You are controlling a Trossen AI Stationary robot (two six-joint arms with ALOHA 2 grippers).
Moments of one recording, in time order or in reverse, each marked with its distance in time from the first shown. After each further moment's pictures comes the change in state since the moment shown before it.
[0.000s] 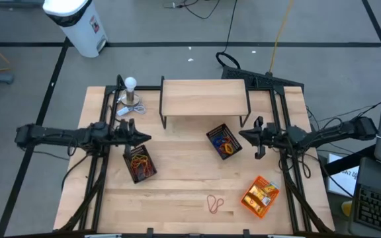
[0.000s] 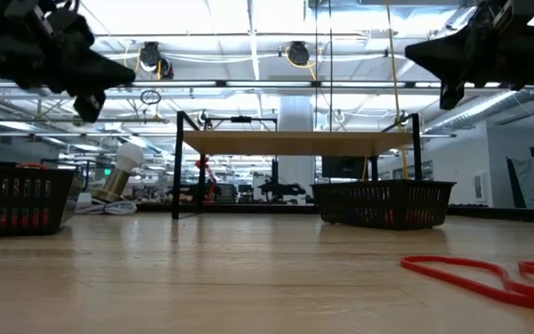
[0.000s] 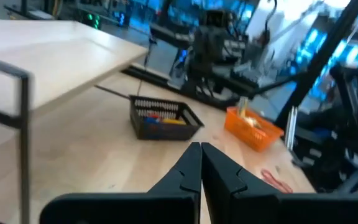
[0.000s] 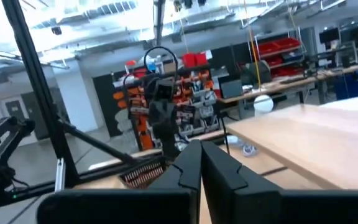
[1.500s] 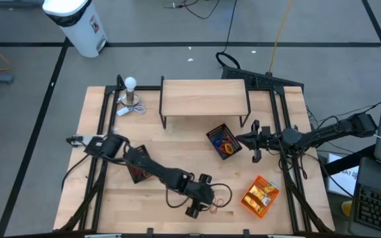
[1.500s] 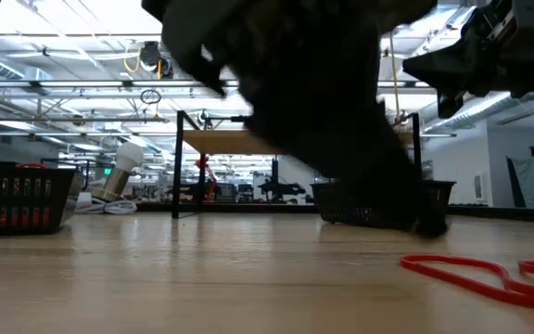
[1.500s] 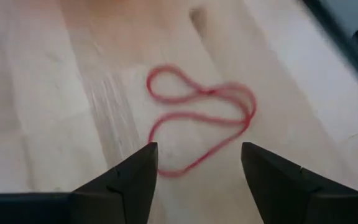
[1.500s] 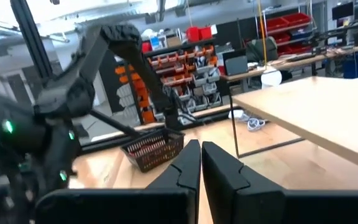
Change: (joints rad) left arm -0.402 1.815 1.474 -0.434 0.061 0.362; right arm 0.036 0.102 -0.001 0.010 0.002 0.008
